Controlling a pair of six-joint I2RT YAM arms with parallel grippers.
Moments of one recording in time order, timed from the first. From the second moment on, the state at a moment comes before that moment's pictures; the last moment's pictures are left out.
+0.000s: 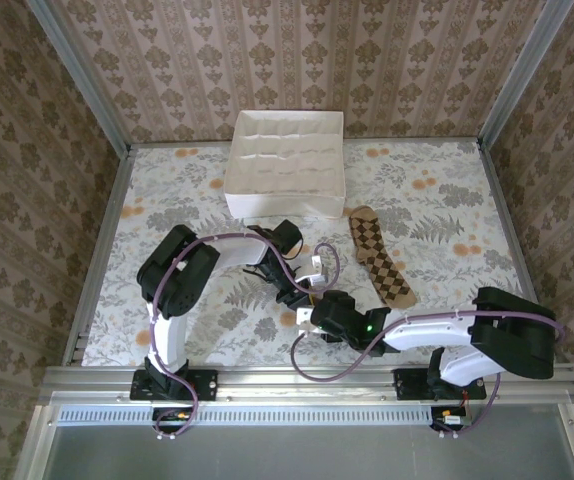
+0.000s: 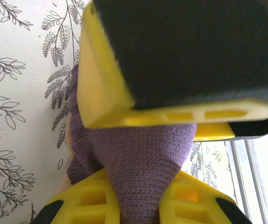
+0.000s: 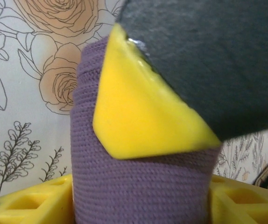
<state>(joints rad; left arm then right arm) -0.78 1.96 1.14 -0.67 0.91 0.72 1.15 1.41 0.50 -0.06 0.49 -0.55</state>
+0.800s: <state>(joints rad) -0.65 1.54 0.83 -0.33 0.75 0.59 1.06 1.28 0.56 -0.05 0.44 -0.51</state>
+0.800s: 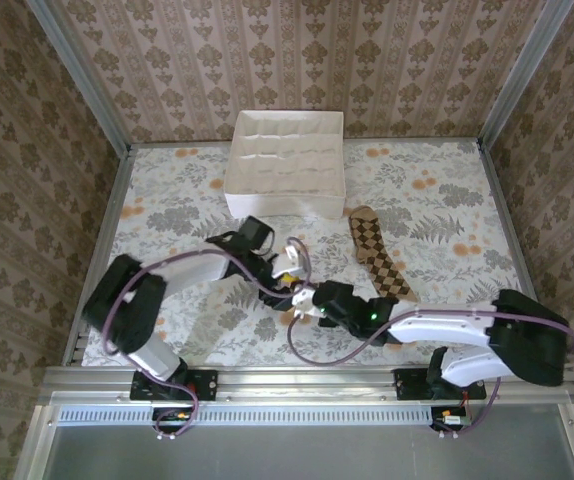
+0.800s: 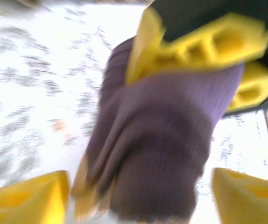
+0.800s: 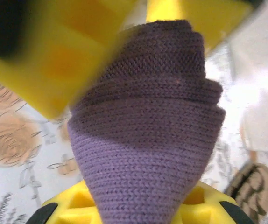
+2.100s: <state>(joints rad) -0.58 1.20 0.75 0.09 1.03 0.35 0.67 1.14 0.87 -0.29 -0.51 -0.35</state>
